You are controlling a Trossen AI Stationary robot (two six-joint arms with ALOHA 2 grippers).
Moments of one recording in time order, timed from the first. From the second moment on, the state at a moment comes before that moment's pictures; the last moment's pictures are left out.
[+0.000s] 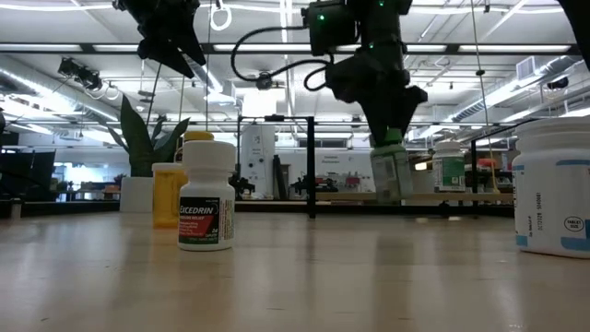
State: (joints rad) left arm 0.33 1.03 1.09 -0.81 -0.22 -0.27; right arm -0.14 1.86 1.60 -1.30 -0.02 0.66
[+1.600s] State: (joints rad) left arm 0.33 1.03 1.09 -0.81 -0.26 -0.42; right arm -0.66 1.91 1.83 -1.09 0.00 0.18
